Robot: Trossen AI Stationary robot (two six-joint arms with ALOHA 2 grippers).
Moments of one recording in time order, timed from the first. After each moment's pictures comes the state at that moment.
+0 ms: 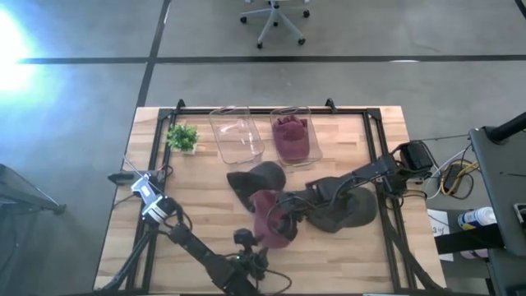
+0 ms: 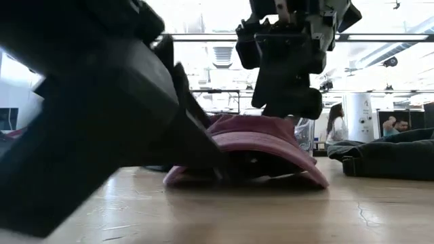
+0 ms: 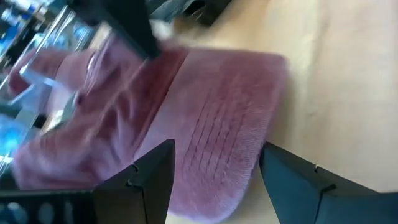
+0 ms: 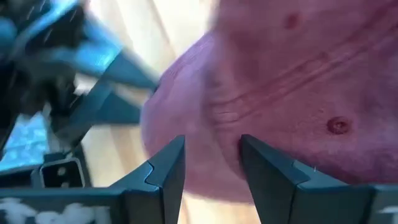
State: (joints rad) left arm -0.73 2.30 1.70 -0.75 -1.04 -0.70; right arm 0.26 1.77 1.08 -0.22 -0.17 0.86
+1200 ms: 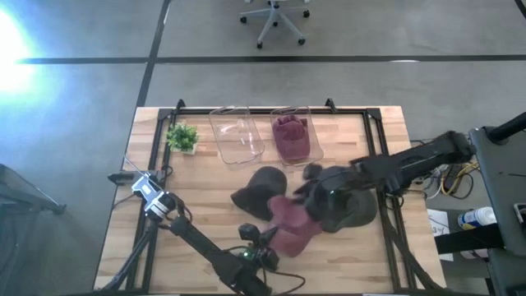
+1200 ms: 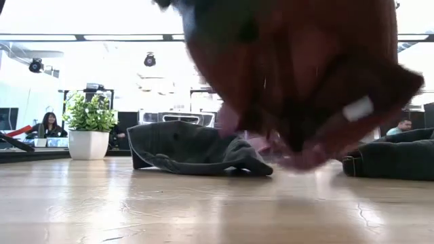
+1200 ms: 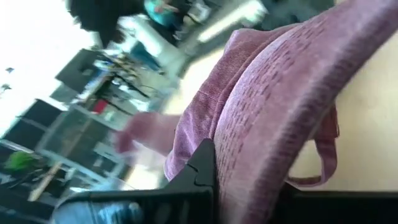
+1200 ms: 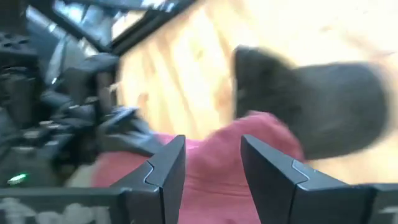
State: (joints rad) left arm -0.67 2.28 1.91 -0.87 -1.33 -0.54; right arm 0.27 1.29 1.09 -0.43 0.13 0.77
